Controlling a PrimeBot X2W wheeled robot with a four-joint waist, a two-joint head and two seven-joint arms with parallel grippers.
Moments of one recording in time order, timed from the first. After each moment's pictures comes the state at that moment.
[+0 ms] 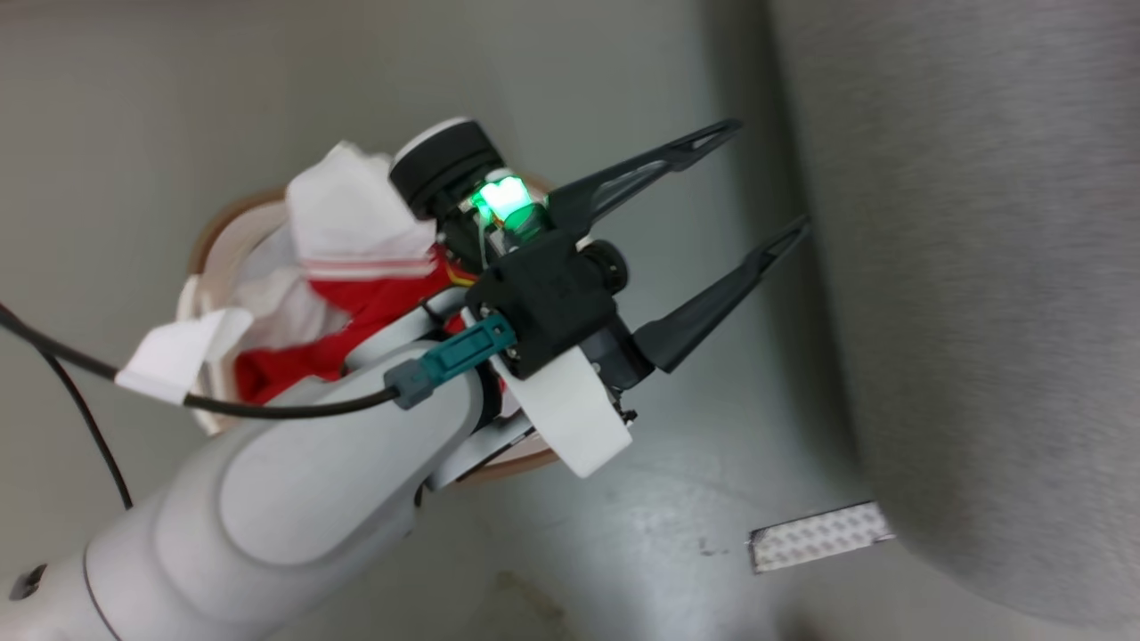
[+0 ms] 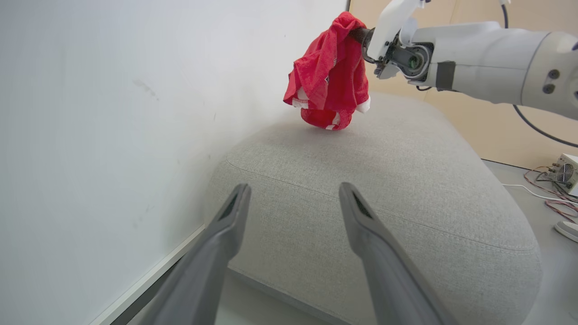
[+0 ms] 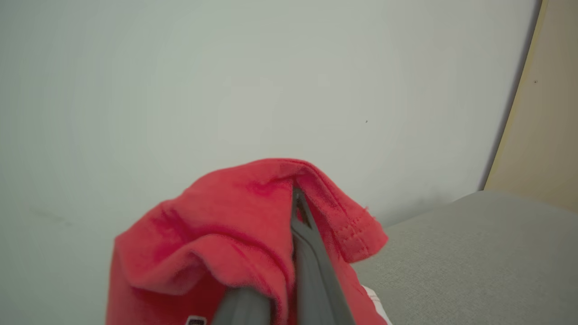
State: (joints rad) left arm -1.03 0.39 -0.95 -0.03 -0.43 -0.04 -0.14; right arm -1.16 -0.35 -0.38 0.66 0.27 0.13 -0.23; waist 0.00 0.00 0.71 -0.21
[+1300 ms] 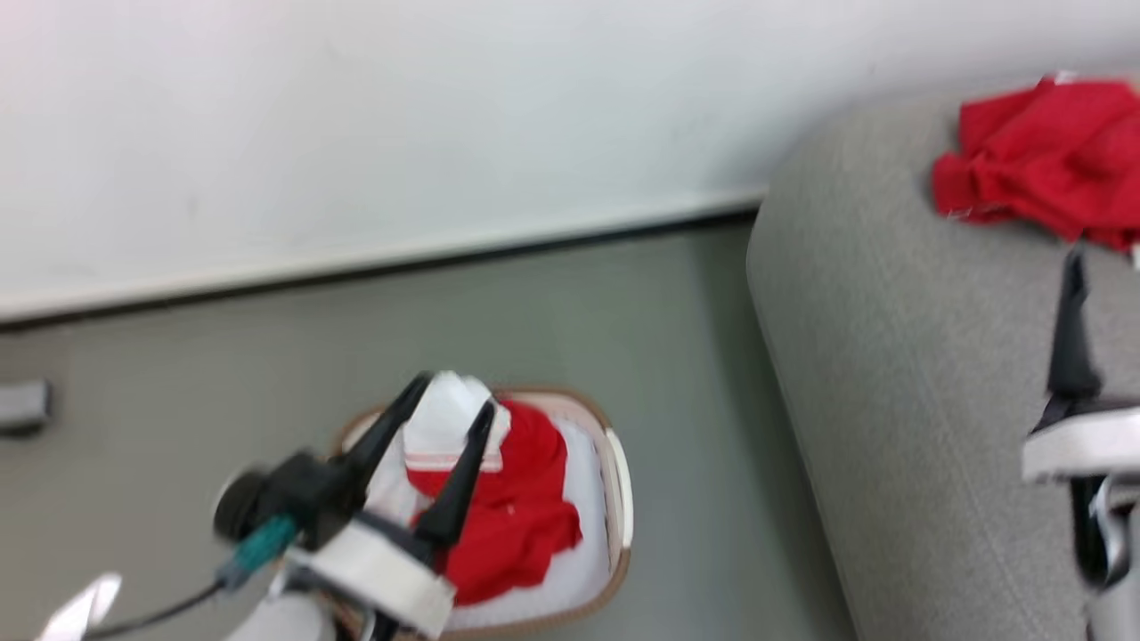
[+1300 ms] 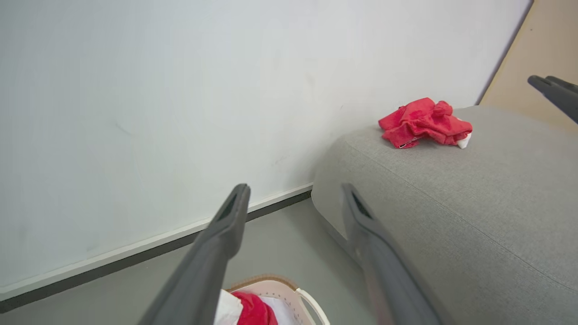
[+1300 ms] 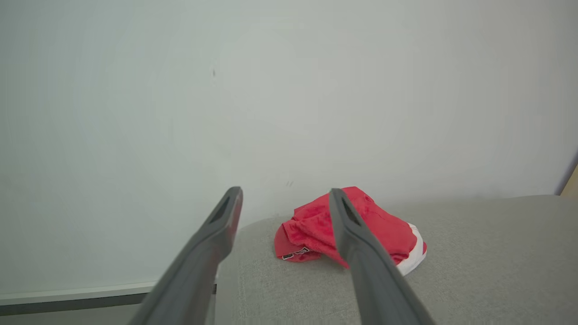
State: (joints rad) left arm -0.39 0.46 -0.68 0.05 -0.56 0.16 -0.26; right arm -0.48 -0.11 -0.20 0.39 0.10 0.13 -0.26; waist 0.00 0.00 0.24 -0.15
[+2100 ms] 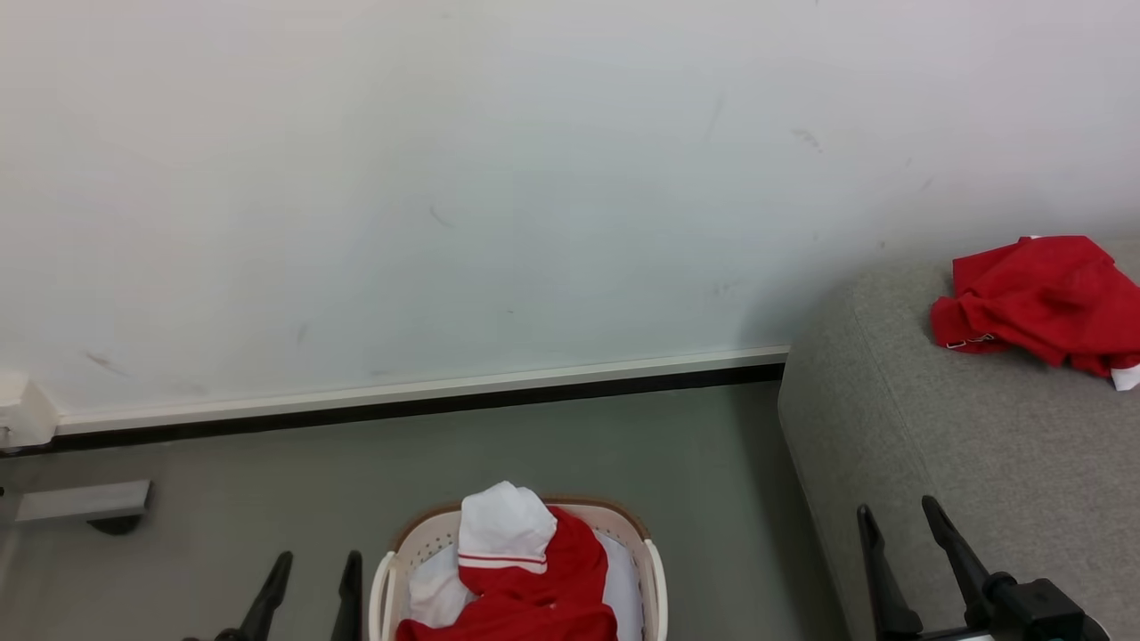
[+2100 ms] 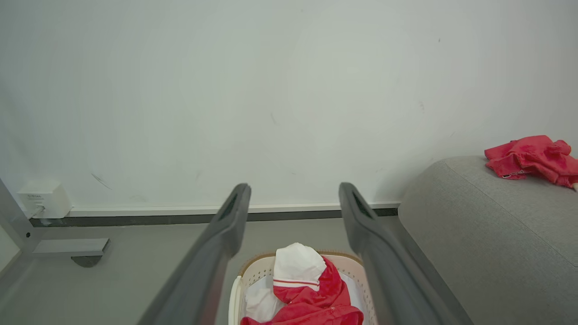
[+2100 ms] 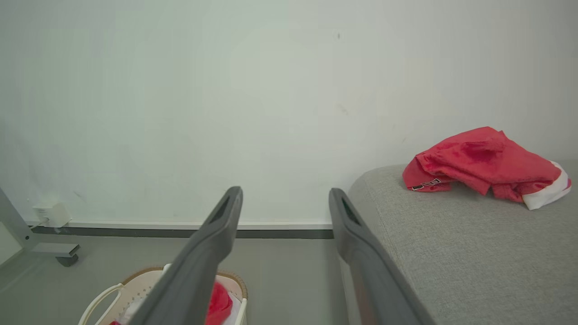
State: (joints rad) left arm 0.11 0.23 -0.18 0.08 -0.33 0.05 -0.26; right arm -0.06 -0.05 0.10 0.30 0.21 0.13 -0.26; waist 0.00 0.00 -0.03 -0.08
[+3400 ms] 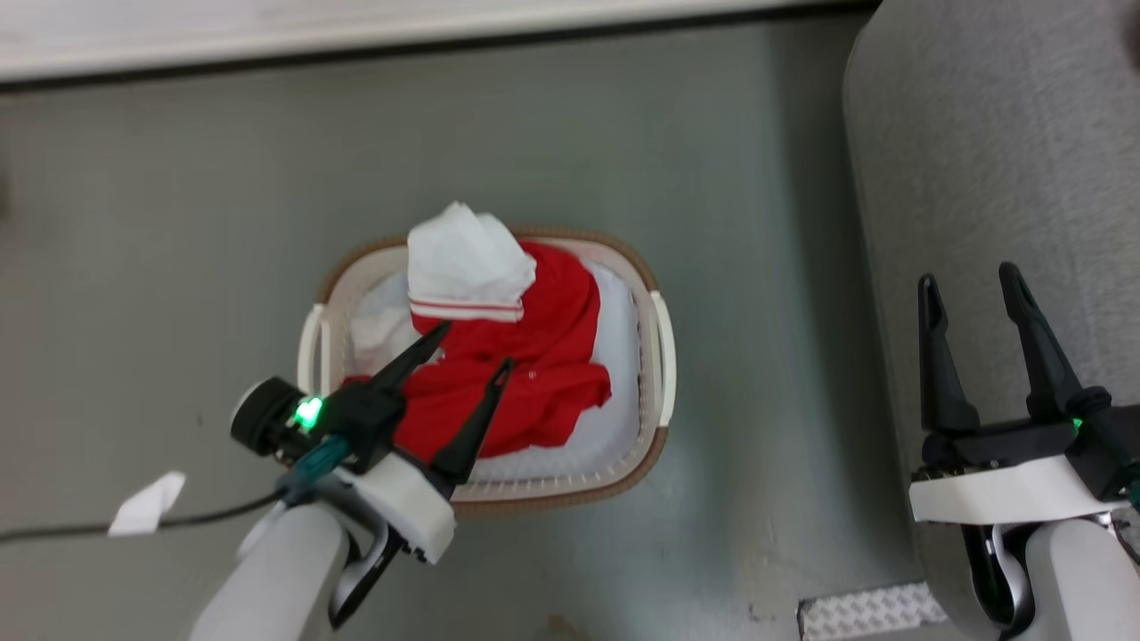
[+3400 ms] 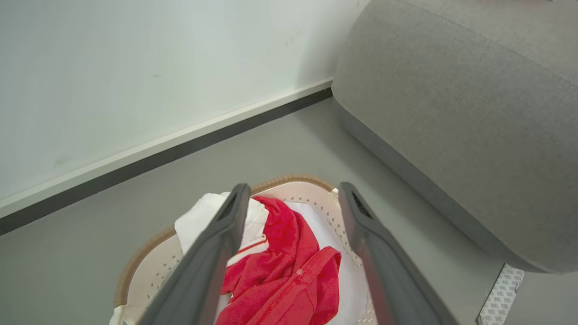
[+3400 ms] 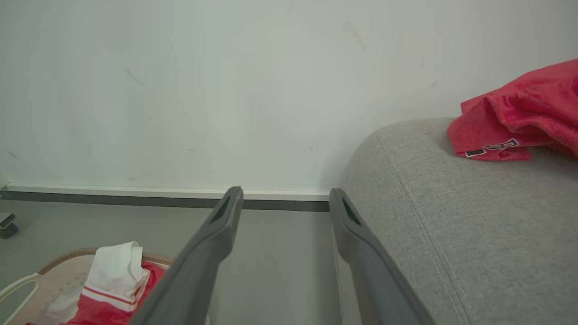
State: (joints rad) left arm -0.47 0.27 -0.45 0.33 -0.17 -0.13 -0.23; right arm -0.33 -0.05 0.03 0.15 0.17 0.13 -0.26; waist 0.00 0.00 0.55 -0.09
